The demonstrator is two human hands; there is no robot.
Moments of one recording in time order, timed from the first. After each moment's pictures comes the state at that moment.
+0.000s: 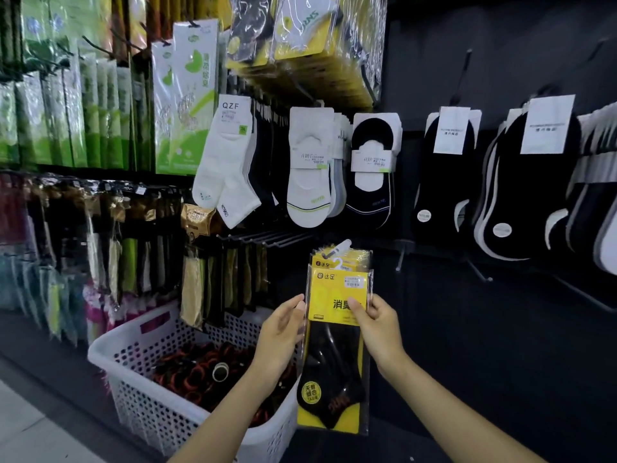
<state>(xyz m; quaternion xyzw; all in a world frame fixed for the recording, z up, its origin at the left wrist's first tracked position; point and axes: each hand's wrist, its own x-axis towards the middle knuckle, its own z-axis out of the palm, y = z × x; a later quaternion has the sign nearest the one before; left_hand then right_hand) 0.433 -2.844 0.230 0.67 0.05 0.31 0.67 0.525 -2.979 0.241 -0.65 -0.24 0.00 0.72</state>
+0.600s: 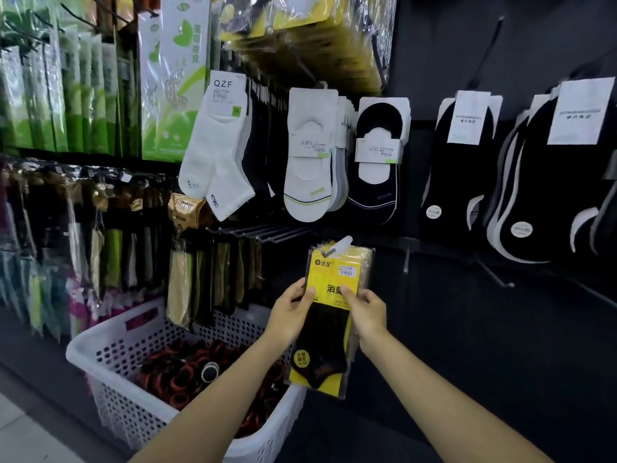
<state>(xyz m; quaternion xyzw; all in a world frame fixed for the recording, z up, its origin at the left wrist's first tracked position) 0.510 -2.816 0.230 0.75 0.10 0.28 0.59 0.584 -2.935 0.237 -0.66 -0.10 0.03 0.74</state>
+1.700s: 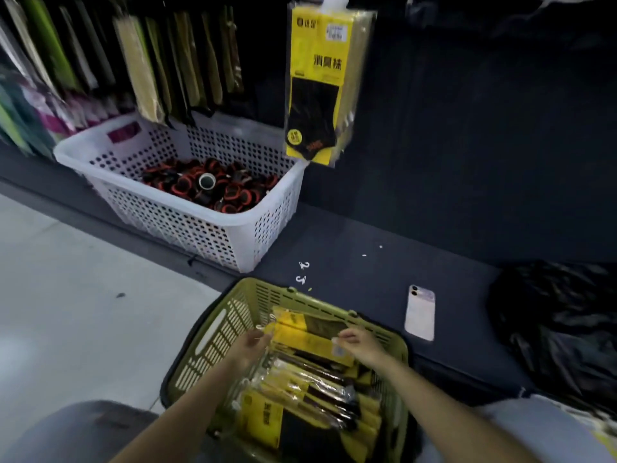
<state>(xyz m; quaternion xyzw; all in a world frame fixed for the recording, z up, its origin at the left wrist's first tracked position) 0.283 -2.905 -0.072 0.74 0.33 -0.08 0.58 0.418 -3.113 -0.090 -0.84 -0.06 0.37 0.40</state>
